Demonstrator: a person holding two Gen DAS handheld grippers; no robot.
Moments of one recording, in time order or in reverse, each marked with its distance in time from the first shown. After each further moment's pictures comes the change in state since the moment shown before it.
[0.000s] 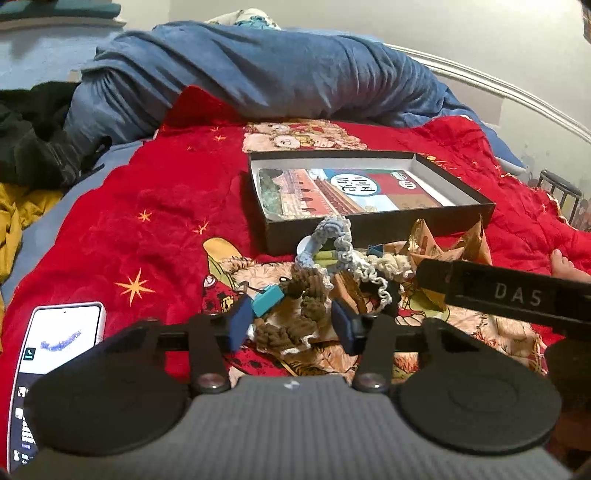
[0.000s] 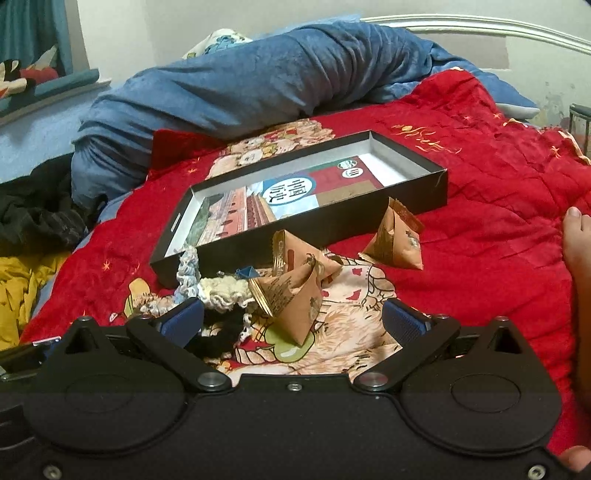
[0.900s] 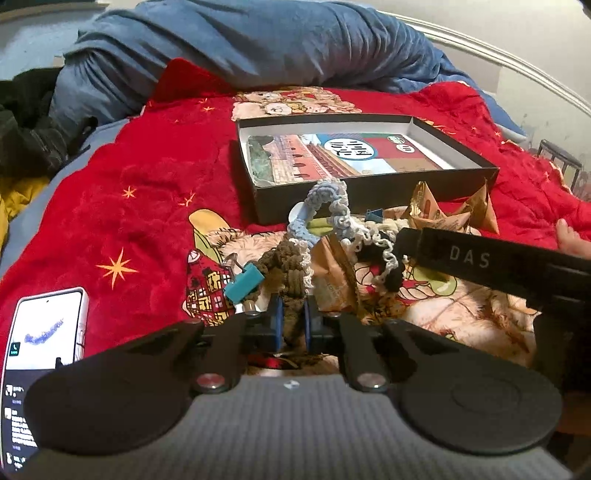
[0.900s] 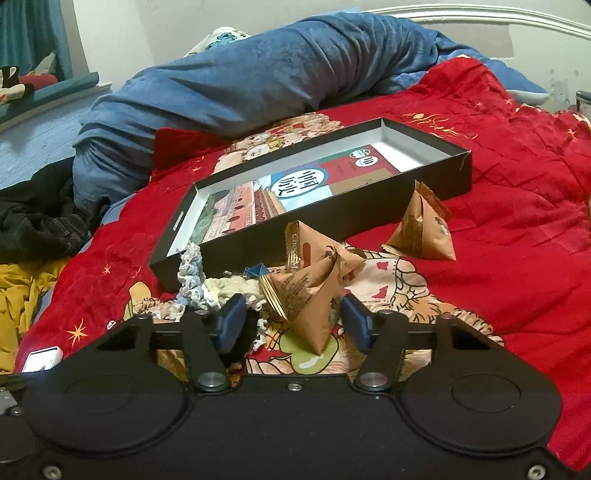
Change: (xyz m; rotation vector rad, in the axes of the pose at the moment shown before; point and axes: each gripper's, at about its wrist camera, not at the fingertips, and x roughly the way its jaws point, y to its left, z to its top) left arm 0.017 -0.006 -0.005 0.037 0.097 -0.002; right arm 0.031 0.005 -0.005 0.031 0.004 0.032
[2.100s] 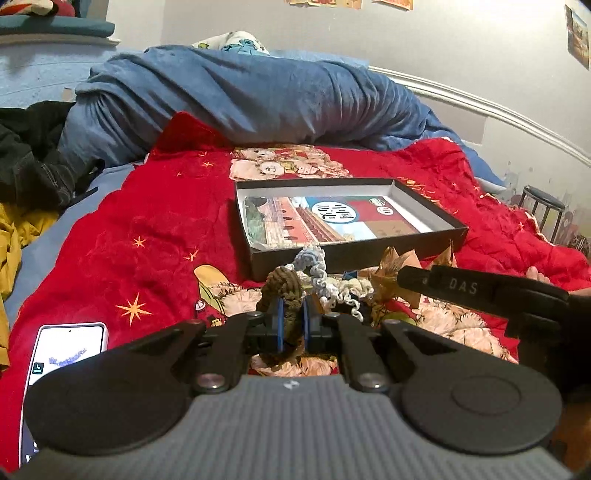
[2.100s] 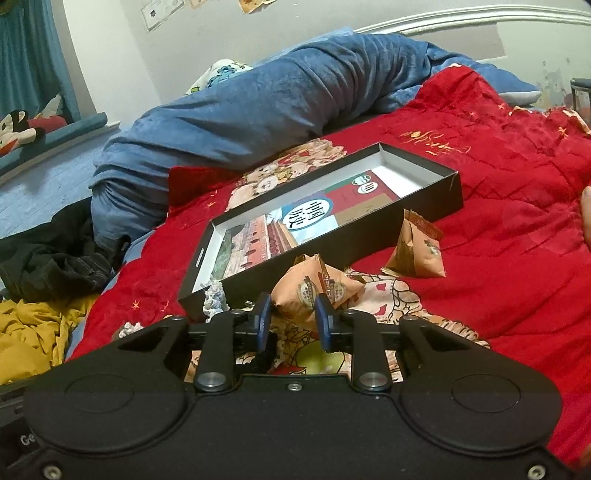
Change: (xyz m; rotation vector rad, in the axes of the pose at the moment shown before) left arm -0.046 0.003 0.011 -0.031 -0.174 -0.041; right arm -0.035 -0.009 0.009 0.090 -0.079 0.069
